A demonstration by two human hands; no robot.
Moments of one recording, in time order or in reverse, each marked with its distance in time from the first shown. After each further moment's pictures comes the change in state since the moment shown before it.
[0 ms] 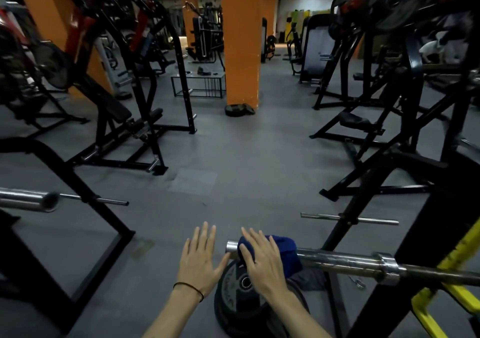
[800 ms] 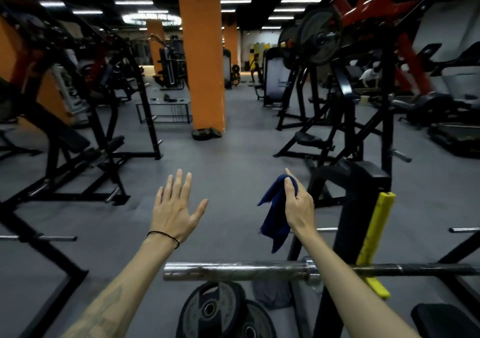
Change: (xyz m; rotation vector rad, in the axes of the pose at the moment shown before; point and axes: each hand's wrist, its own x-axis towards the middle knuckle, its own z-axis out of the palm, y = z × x) left_hand 0.081 0.140 -0.137 -0.011 0.362 0.137; right_hand 0.036 0.073 -0.267 0.404 0.532 0.162
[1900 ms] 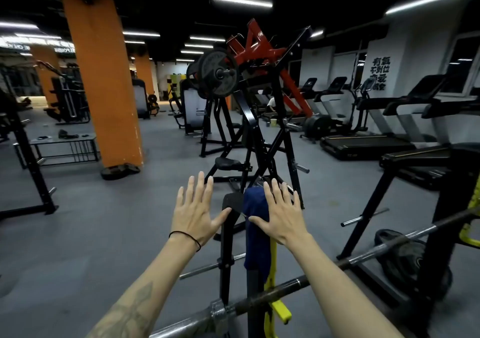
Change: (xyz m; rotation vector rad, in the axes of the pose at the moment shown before) left_hand 0.097 0.290 0.031 -0.110 0.060 0.440; right_hand 0.066 0.049 -0.213 -1.213 -0.061 -0.090
